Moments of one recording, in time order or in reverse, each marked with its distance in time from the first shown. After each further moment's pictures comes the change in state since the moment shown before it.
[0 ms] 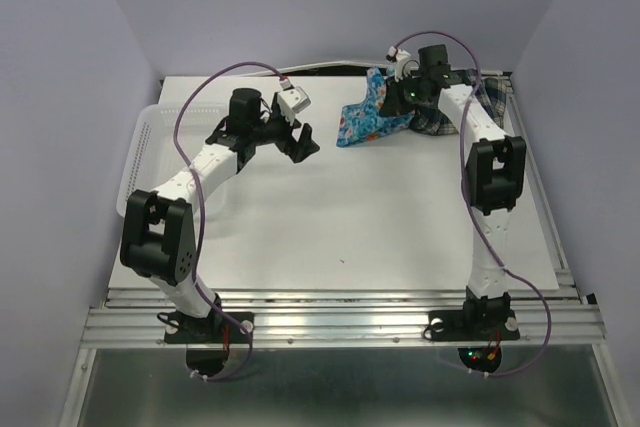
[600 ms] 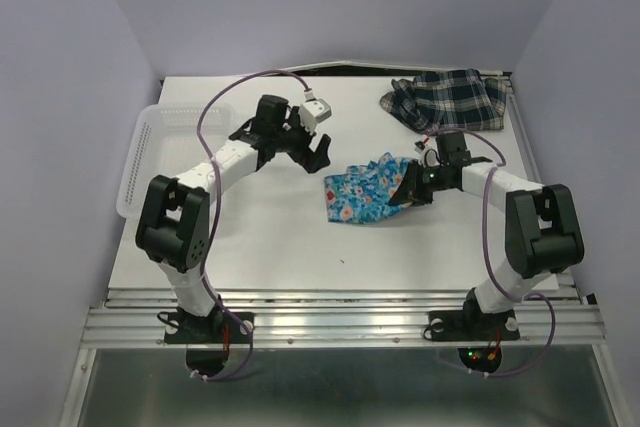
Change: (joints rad) left arm -0.081 0.108 0.067 -0.141 -0.154 -0.006; right arm -0.010 -0.631 -1.134 0.239 -0.099 0.643
